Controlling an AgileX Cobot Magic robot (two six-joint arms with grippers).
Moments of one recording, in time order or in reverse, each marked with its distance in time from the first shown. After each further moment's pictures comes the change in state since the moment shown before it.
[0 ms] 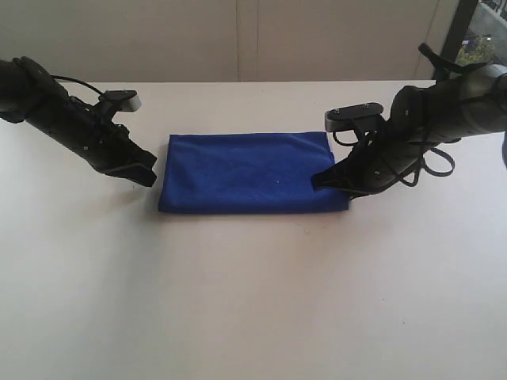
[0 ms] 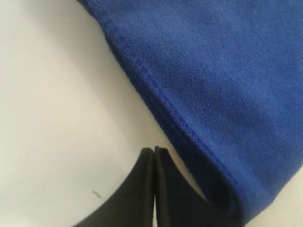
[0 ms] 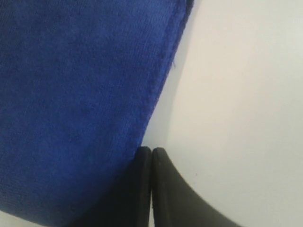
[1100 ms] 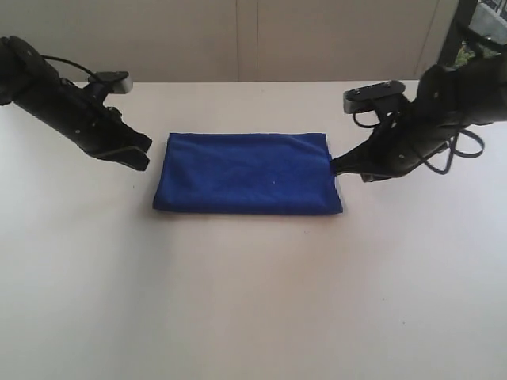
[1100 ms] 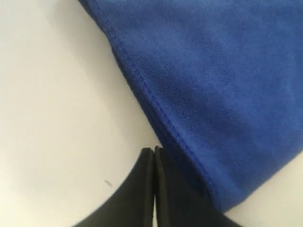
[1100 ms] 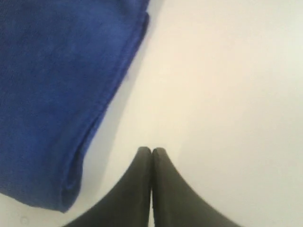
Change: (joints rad) left arm 0.000 -0.073 0.000 0.065 -0.006 -0.098; right arm -0.041 -0.102 0.028 -0.067 0.021 0.001
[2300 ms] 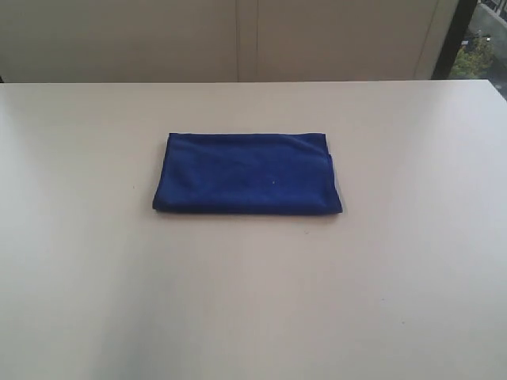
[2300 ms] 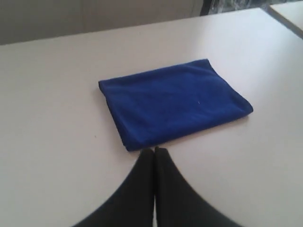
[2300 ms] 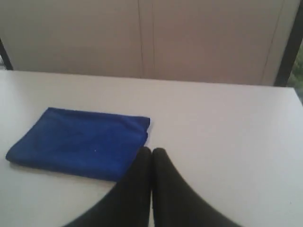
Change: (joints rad) left arm 0.000 -1.412 0.857 -0.015 -0.216 -0.177; right arm -0.073 -1.574 0.600 0.041 0.139 0.112
